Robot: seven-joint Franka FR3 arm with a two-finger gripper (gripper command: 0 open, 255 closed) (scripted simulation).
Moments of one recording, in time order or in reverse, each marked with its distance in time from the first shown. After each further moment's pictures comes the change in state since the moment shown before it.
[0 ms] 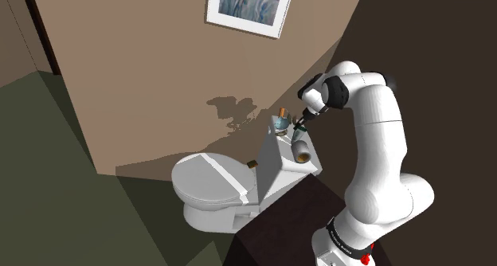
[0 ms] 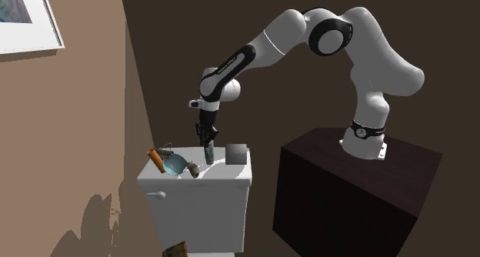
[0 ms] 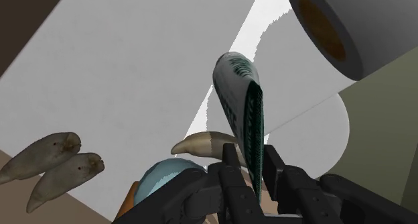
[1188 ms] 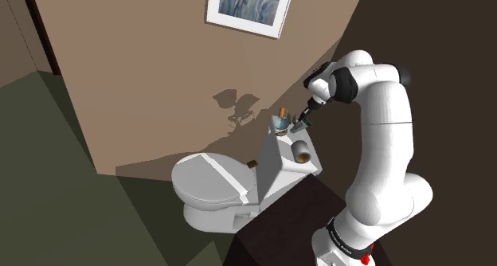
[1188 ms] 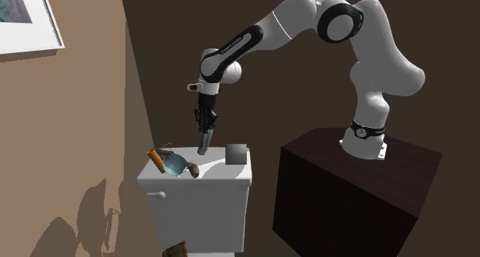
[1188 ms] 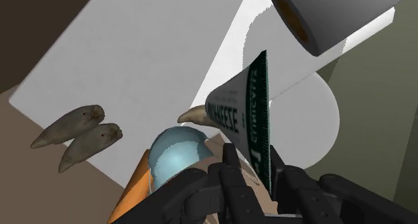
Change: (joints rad) arm 0.045 -0.128 -0.068 -0.031 -0.082 -0.092 0.066
